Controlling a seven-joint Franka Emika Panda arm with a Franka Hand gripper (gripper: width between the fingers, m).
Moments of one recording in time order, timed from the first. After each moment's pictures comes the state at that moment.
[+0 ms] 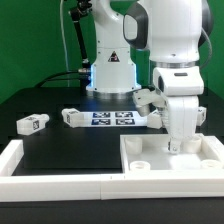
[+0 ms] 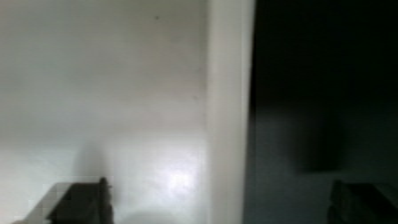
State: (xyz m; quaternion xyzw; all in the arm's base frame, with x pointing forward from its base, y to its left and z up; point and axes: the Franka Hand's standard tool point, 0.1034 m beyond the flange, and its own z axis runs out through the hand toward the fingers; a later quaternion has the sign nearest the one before) arm 0.494 0.084 0.008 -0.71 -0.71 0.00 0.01
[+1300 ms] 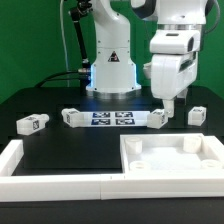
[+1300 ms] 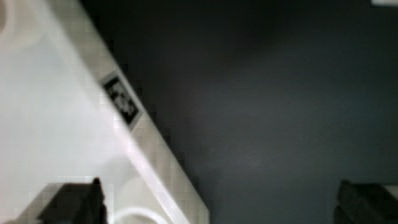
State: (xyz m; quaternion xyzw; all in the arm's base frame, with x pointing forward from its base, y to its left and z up) arm 0.462 0.100 0.064 -0.87 -0.49 0.00 -0.01
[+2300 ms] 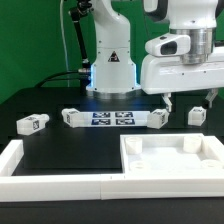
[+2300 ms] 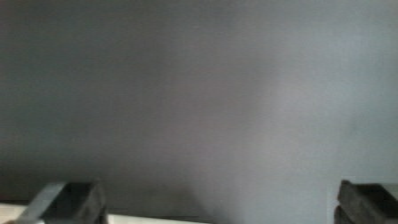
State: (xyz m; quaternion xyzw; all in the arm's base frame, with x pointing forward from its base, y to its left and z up) arm 0.436 0.136 0.059 -1.00 -0.05 0.01 0.02
